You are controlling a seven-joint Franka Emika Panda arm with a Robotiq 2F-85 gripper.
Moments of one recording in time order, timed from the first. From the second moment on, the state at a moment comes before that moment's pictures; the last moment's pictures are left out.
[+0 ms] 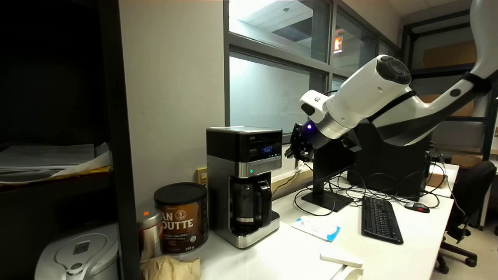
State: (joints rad) arm 0.03 0.40 0.02 -1.82 -1.60 2.90 0.37
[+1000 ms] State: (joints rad) arm 0.04 0.49 0.02 -1.71 -1.71 2.90 0.45
